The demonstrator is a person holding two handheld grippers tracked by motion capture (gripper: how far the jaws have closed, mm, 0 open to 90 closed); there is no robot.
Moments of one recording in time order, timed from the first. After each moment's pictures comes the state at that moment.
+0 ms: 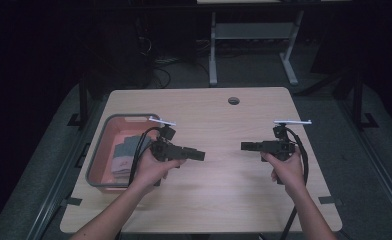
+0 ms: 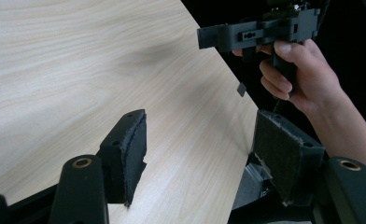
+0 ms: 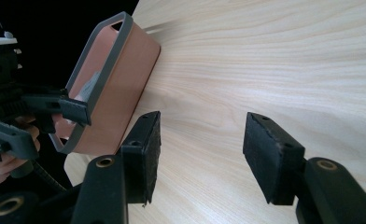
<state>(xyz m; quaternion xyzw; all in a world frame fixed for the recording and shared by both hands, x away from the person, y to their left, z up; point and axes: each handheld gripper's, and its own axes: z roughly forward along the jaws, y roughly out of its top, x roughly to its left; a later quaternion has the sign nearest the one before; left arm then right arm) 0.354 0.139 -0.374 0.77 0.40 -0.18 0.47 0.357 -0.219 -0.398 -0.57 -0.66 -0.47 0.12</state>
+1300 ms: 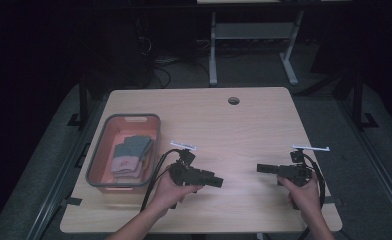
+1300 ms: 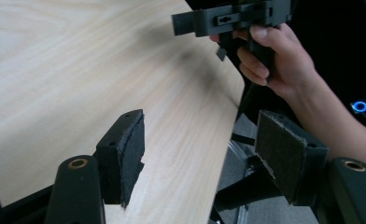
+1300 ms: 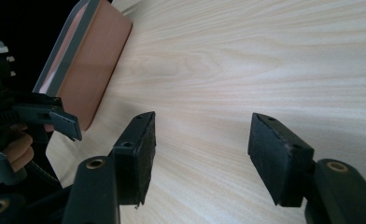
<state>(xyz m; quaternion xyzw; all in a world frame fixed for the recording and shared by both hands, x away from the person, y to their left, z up) 0.311 0.095 -0.419 0.78 0.36 -0.23 0.47 0.306 -0.262 -0.447 -0.58 -0.65 -0.47 0.11</state>
